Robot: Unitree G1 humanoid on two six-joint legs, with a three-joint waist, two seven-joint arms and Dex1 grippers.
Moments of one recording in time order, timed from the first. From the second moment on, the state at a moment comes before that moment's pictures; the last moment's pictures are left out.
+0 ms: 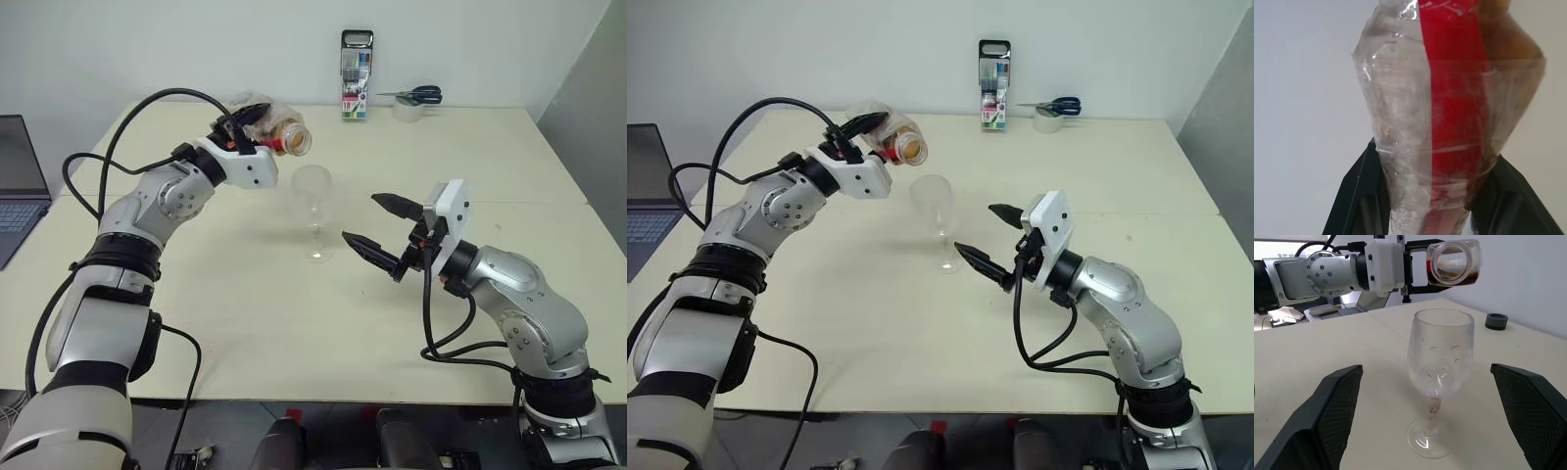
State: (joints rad) left arm -1.07 0.70 -0.26 0.88 0.63 -0.75 -0.06; right arm -0.41 -0.40 0.06 -0.50 0.48 0.61 0.59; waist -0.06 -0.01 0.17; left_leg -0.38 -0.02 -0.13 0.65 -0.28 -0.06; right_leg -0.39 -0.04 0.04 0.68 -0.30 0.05
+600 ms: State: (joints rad) left arm -1.10 0.72 -0.28 0.89 0.68 -0.77 -0.02; right arm -0.41 -0.39 0.06 -0.49 0.48 0.60 0.58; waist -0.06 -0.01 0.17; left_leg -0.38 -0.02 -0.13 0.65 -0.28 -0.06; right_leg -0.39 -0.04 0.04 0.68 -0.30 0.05
